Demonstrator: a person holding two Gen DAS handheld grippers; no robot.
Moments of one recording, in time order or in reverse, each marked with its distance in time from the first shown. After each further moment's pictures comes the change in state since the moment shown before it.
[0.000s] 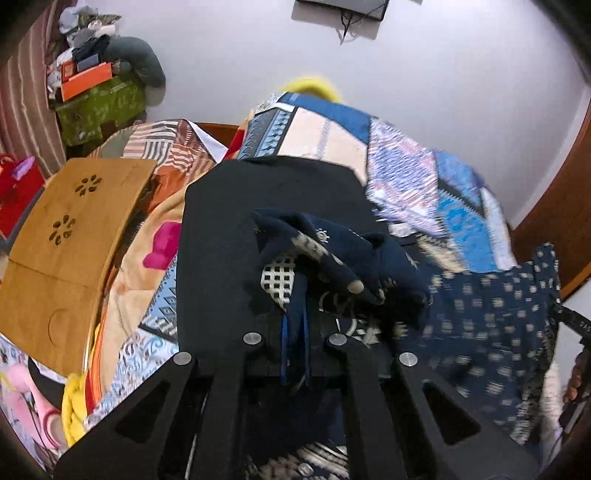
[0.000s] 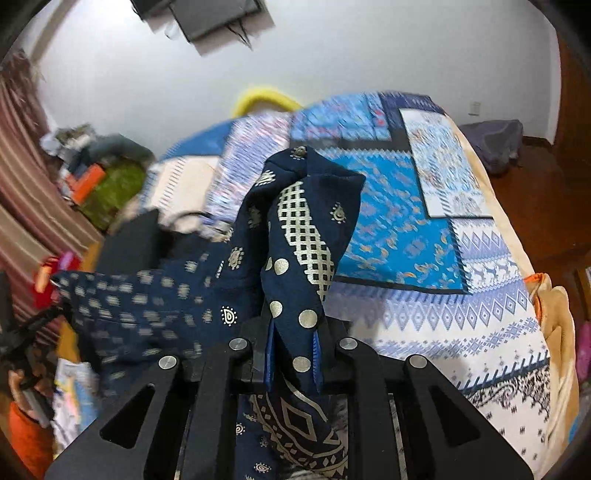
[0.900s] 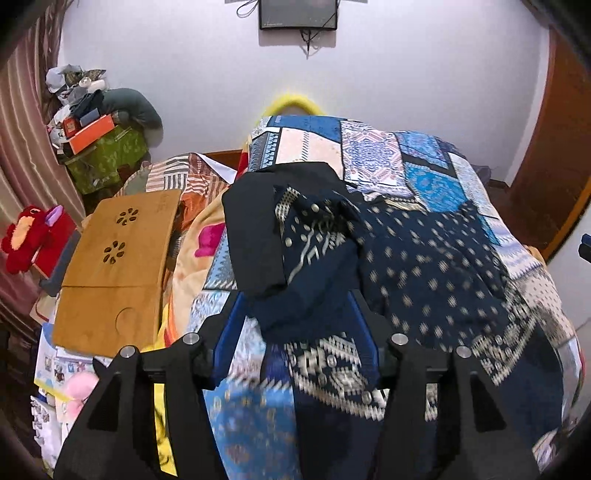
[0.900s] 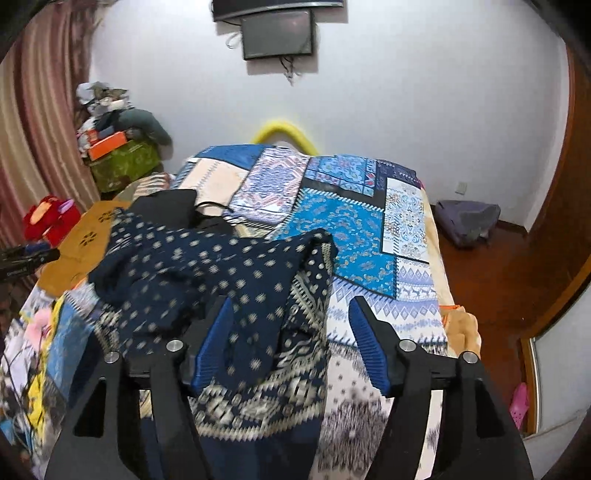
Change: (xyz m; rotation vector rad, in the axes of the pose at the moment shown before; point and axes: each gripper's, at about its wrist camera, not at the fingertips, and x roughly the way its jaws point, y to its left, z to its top) left arm -0.148 -0.006 -0.067 0.196 -0.043 0.045; right arm -0.170 0.048 -0.069 -0.292 -0.139 -0.099
